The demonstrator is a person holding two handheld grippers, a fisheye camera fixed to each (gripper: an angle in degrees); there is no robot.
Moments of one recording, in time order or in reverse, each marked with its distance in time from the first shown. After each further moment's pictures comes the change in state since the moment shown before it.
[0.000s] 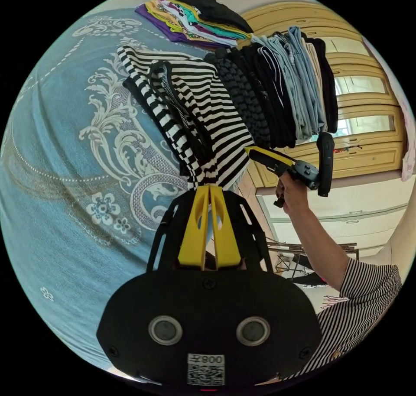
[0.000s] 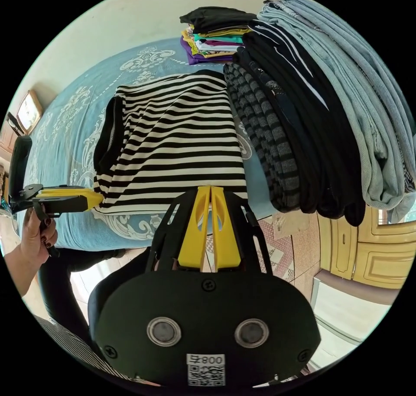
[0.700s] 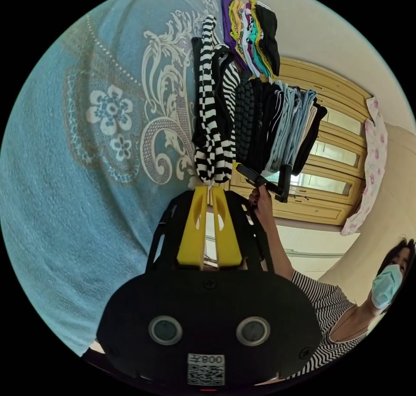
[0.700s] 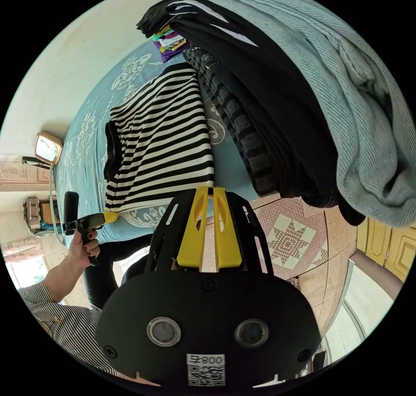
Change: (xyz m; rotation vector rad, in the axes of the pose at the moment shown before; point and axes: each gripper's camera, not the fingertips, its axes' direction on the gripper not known) left arm -0.090 0.083 -0.012 0.100 0.458 -0.342; right arm 0.069 0.014 0.028 -0.160 -0.307 0.148
